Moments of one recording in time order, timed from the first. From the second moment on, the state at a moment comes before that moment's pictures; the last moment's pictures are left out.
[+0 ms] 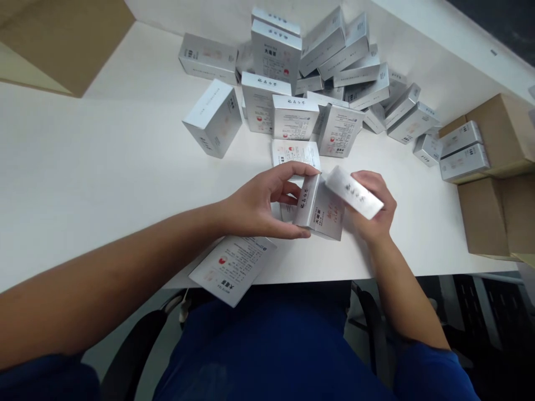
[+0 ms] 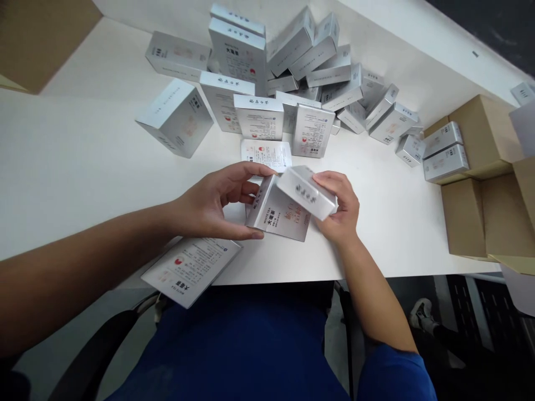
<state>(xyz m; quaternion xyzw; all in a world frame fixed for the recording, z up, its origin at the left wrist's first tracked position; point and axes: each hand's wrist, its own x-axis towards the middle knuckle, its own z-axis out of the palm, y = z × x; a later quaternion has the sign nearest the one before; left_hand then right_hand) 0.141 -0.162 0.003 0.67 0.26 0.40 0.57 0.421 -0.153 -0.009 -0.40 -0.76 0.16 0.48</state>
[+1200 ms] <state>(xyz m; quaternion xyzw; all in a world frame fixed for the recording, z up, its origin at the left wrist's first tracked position) 0.139 -0.157 0.013 0.60 0.33 0.32 0.65 0.430 -0.170 0.011 -0.29 -0.84 0.34 0.31</state>
